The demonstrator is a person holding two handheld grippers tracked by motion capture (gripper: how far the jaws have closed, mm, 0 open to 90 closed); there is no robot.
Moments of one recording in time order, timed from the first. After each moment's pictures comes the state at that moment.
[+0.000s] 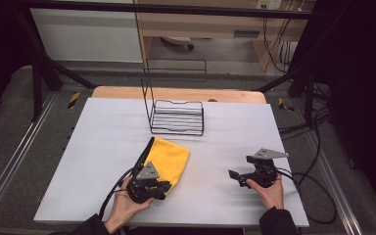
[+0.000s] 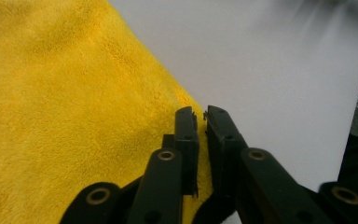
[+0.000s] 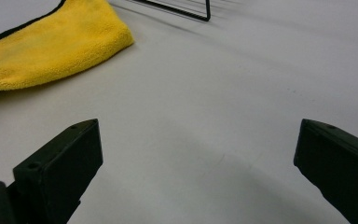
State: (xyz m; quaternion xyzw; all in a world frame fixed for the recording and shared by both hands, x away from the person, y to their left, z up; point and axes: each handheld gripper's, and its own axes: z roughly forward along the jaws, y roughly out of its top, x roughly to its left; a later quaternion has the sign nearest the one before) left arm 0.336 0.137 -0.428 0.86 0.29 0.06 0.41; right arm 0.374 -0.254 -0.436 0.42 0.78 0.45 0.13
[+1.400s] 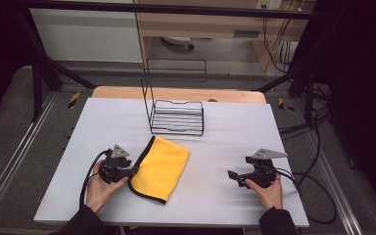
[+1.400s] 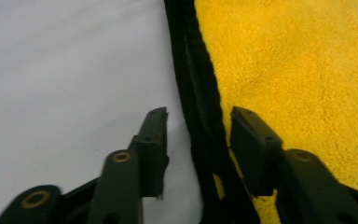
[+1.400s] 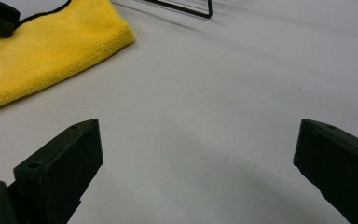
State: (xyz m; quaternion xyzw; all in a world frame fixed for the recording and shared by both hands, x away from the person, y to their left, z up) left arm 0.385 0.218 -0.438 0.83 0.43 0.14 0.33; right arm 0.374 -0.251 -0.438 0.42 0.78 0.45 0.12
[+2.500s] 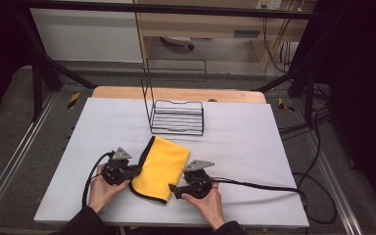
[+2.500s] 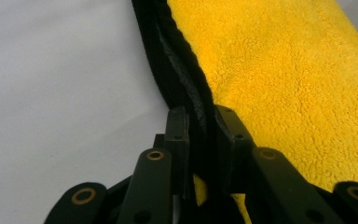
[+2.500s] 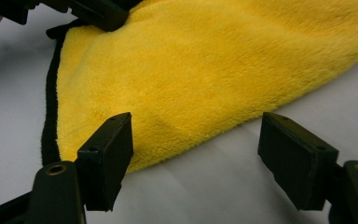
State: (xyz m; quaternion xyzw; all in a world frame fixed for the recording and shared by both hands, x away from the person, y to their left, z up) left arm 0.383 0.213 -0.444 0.84 0.41 0.11 0.35; right arm 0.349 -0.064 -0.454 0.39 0.82 0.41 0.07
